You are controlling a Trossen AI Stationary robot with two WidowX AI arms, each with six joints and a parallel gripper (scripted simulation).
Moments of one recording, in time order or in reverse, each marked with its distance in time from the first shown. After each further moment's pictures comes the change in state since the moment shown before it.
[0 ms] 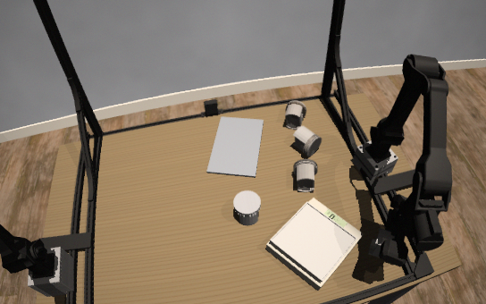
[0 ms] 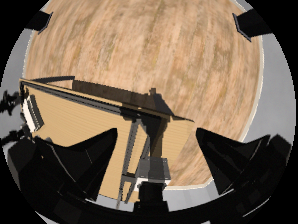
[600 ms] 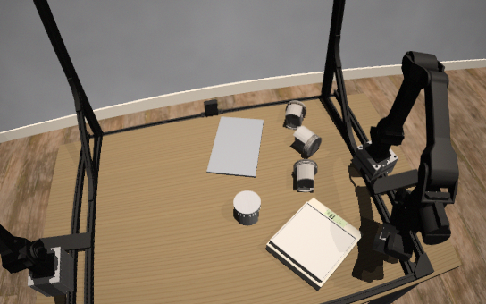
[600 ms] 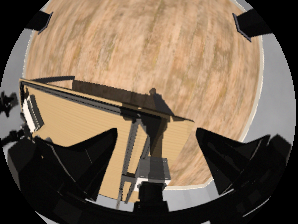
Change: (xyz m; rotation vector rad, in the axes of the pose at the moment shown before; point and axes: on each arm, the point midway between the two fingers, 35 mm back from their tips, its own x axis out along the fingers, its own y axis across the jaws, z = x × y) left arm -0.027 -0.002 -0.001 0.000 -0.001 0.000; right arm 0.000 0.000 0.000 0.000 0.000 0.000
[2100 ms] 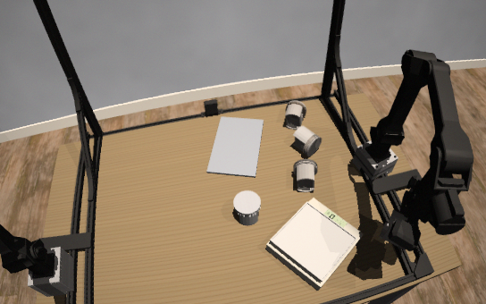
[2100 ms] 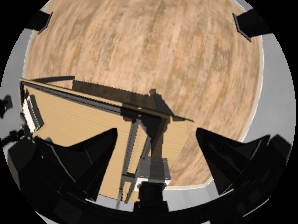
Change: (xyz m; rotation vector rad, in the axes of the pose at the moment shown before) left arm -0.052 -0.004 -0.003 0.143 0.008 0.038; right arm 0.000 0.000 0.000 0.000 0.000 0.000
